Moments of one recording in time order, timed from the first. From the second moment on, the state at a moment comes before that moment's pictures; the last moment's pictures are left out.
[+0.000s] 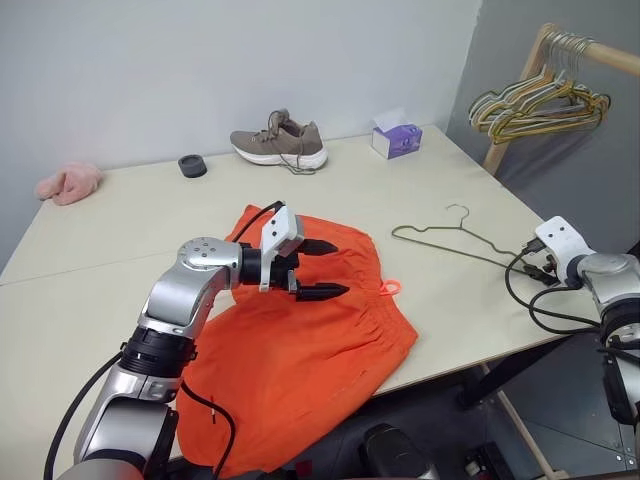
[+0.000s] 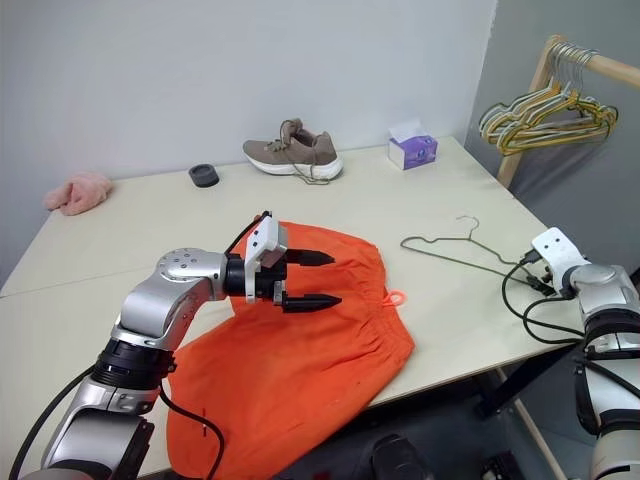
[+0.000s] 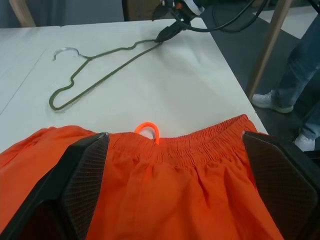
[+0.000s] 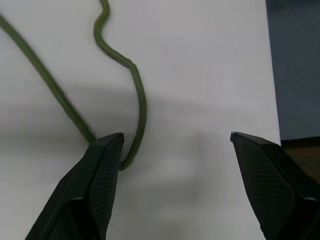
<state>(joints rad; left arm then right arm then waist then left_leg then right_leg) -0.57 0.56 -0.15 0.01 -0.35 0.47 -1.19 -0.82 -0.78 0.10 1.11 -0.20 0.16 0.59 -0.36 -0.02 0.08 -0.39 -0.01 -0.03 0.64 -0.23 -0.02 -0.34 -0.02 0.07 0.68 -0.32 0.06</state>
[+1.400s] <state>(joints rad) -0.53 0.60 -0.17 -0.01 -0.35 0.47 -1.28 -0.25 -0.98 -0.02 0.24 -0.01 0.34 1.02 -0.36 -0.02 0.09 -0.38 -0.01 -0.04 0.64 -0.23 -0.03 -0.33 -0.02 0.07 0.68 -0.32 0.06</state>
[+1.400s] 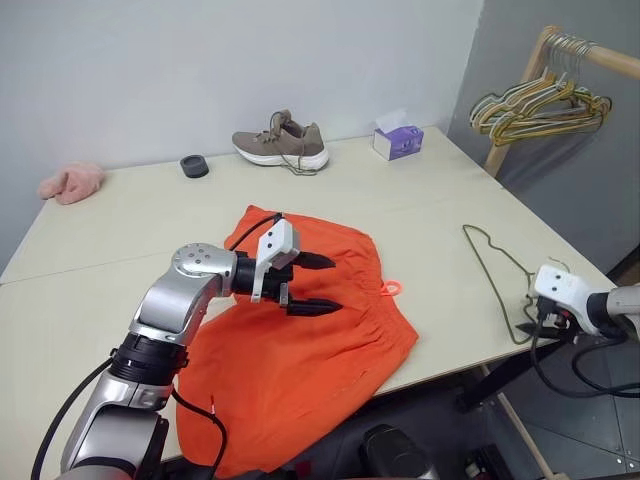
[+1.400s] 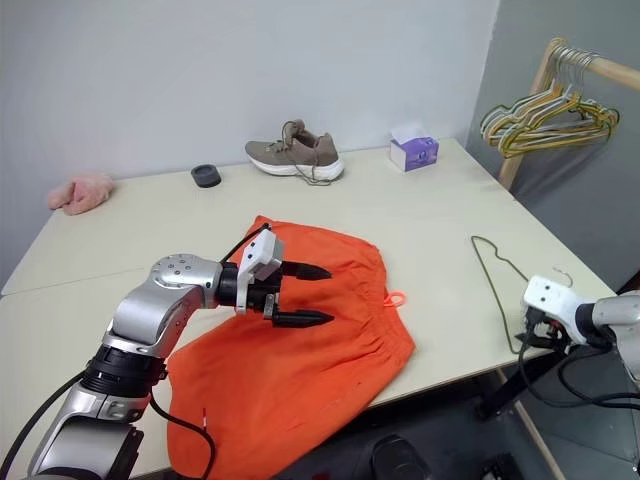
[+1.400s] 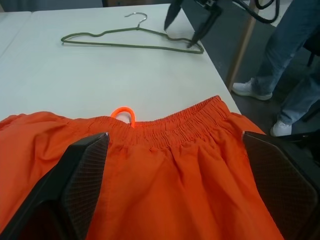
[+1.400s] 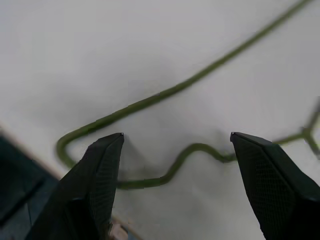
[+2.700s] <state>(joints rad) -0.53 0.59 -0.15 0.07 -0.33 0.45 -1.15 -0.56 -0.72 0.01 0.59 -0.06 0.51 0.60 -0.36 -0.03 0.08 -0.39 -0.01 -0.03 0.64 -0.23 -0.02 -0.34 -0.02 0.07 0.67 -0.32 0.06</state>
